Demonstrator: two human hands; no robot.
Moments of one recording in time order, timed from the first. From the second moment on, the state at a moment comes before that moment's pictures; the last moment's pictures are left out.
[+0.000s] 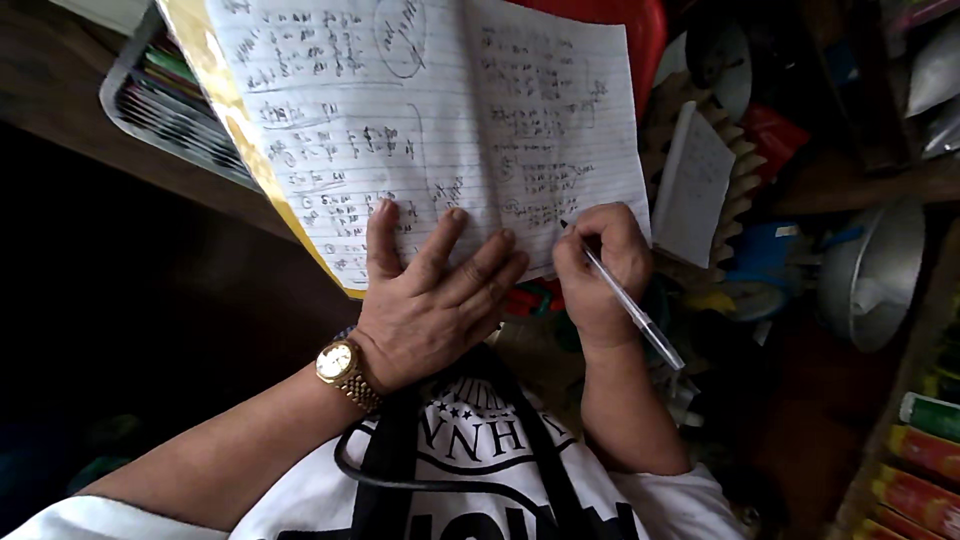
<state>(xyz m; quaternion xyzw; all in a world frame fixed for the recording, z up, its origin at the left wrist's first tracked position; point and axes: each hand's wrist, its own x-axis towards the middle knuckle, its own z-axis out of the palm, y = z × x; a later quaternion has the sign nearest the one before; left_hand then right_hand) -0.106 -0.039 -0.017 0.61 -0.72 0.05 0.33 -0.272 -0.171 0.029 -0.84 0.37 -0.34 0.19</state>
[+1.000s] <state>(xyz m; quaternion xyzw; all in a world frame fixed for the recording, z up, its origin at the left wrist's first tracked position) -0.107 -0.040 -0.017 0.61 -0.72 0.05 0.33 -0.278 -0.177 0.032 -0.82 0.36 -0.39 0.24</state>
